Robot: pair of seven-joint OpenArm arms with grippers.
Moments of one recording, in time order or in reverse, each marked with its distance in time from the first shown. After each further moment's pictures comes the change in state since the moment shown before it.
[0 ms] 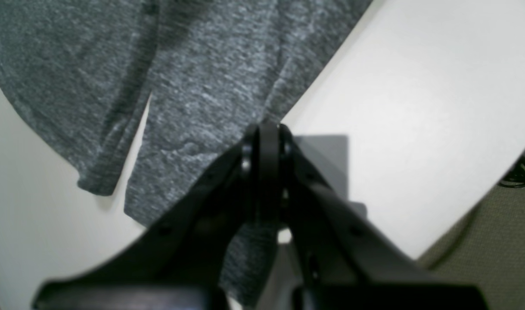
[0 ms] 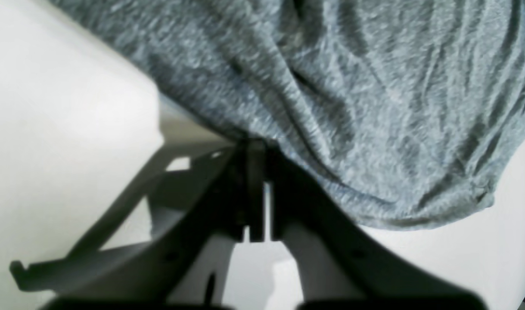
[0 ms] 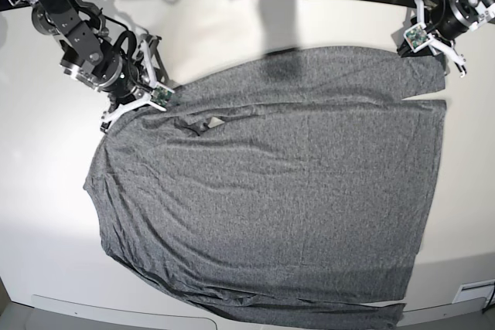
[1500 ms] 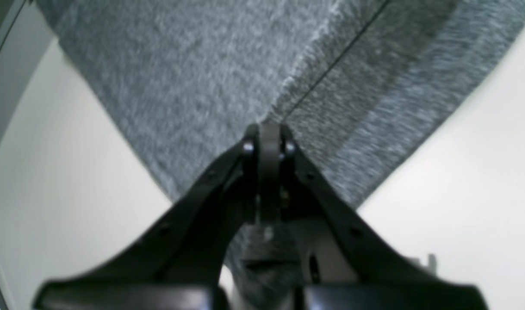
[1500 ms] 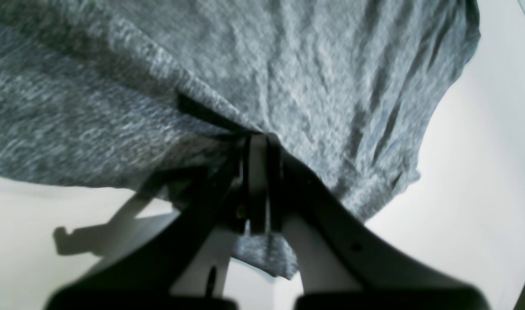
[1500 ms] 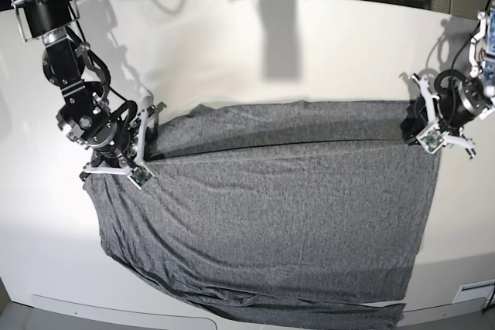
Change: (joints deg) left arm -27.8 0.5 2.7 -9.6 -16.5 -0.4 8.7; right arm 13.6 -9.8 10.7 -11.7 5.9 -8.3 -3.2
